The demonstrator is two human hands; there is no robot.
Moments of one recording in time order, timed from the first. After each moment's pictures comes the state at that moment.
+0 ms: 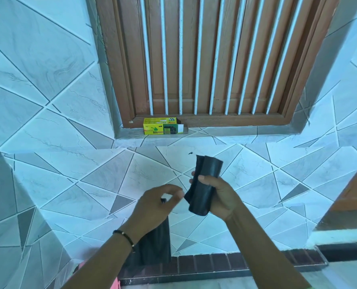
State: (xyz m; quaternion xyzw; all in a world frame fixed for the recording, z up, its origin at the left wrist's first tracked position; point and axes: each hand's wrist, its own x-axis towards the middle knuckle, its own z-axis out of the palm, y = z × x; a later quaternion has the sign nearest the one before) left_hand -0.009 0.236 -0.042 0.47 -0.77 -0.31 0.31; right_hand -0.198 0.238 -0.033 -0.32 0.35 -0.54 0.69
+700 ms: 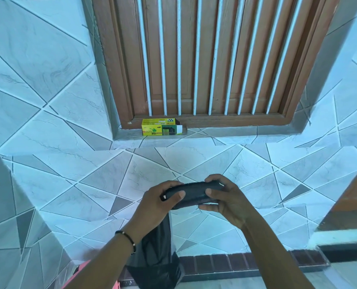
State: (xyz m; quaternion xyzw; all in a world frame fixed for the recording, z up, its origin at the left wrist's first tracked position) left_hand -0.017 0.221 -0.052 0.44 -0.72 -0.37 0.38; right_hand -0.231 0.248 -0.043 -0.40 0.38 -0.54 0.64
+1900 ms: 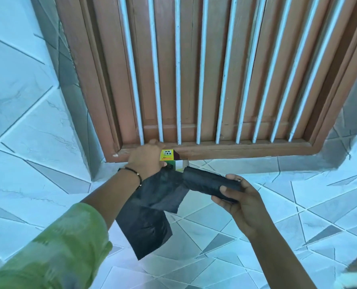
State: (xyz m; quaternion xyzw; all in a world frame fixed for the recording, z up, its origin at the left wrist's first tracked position) left_hand -0.048 -0.054 0.042 0.55 -0.83 0.06 0.13; right_hand -0.266 0.096 -0.002 -0.27 0.38 -0.68 0.56
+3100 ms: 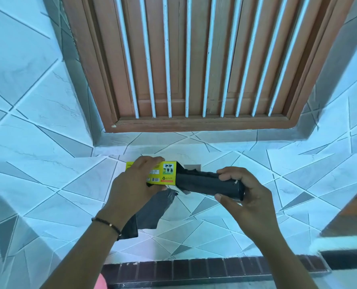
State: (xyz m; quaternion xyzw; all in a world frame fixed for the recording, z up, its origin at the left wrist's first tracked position) left_hand -0.043 0.154 0.001 0.55 -0.79 -0.05 0.27; right_hand -0.273 0.246 0.003 -0.61 0.44 -0.62 0.25
